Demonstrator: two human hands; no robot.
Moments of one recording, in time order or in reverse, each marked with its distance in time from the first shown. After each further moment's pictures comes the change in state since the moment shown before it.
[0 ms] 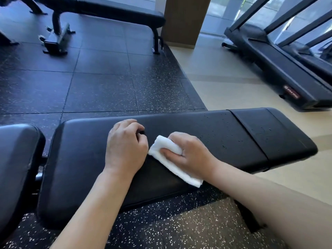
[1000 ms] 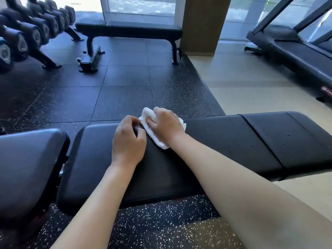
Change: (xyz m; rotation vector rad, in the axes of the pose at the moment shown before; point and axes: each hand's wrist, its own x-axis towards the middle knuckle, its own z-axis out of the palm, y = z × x) left_hand 0.012 0.002 0.001 -0.121 0.144 -0.119; right_hand 0.112 -0.021 0.027 -0.081 0.008 0.190
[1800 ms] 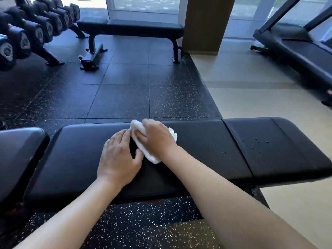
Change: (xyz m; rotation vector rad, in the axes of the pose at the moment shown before) left_hand -0.049 0.032 0.032 0.525 -0.168 0.130; right_hand -0.041 0.046 -0.033 0.021 -0.011 -0.160
